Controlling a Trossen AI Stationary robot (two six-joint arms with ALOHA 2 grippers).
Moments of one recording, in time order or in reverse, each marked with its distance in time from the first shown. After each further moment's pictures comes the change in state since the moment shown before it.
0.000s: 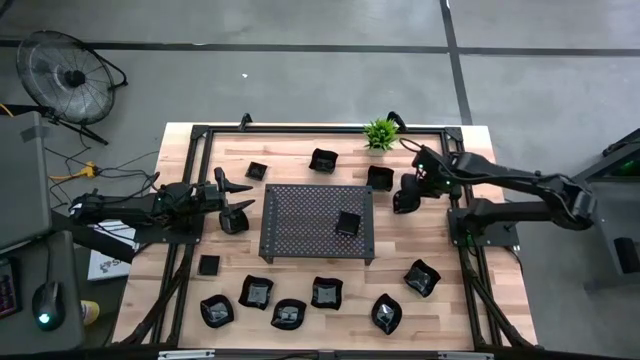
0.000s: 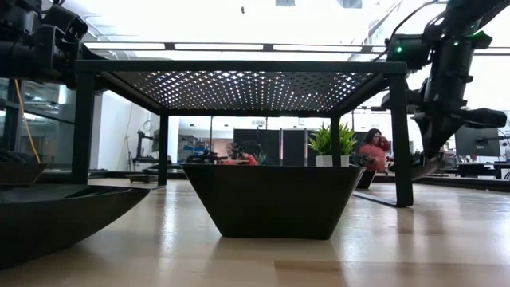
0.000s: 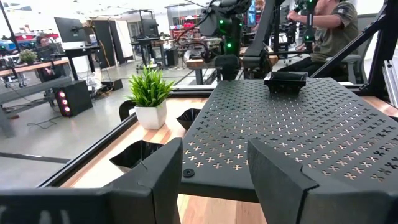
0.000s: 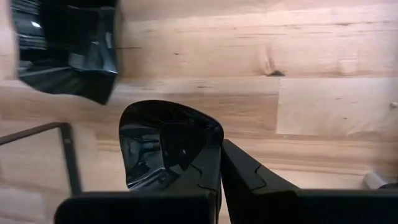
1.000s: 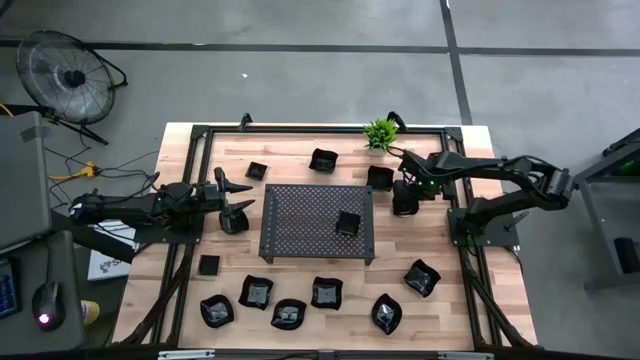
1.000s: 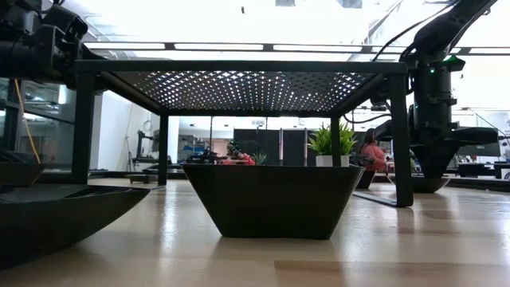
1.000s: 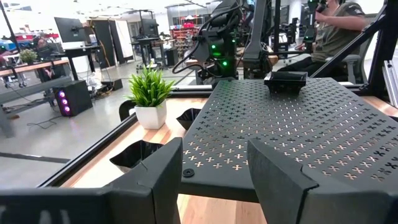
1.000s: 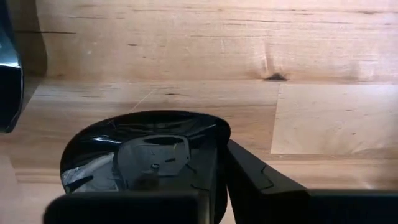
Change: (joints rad) left arm 0.000 0.000 0.000 0.000 0.000 0.000; right arm -0.001 0.298 0.000 0.088 0.014 -0.046
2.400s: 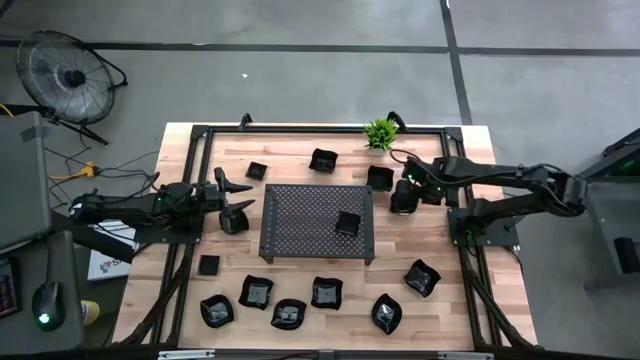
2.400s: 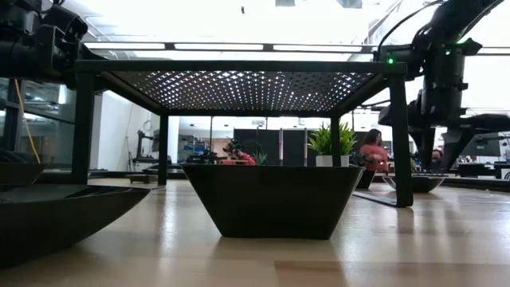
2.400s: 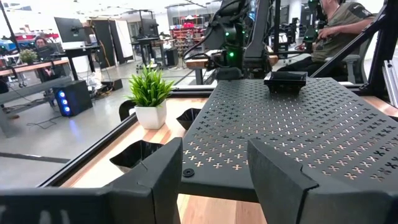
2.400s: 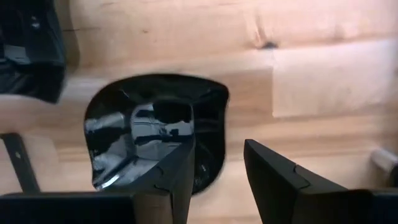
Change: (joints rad) left arm 0.000 0.000 0.000 0.000 0.000 0.000; right arm 0.106 -0.139 -0.001 -0.070 0.030 0.209
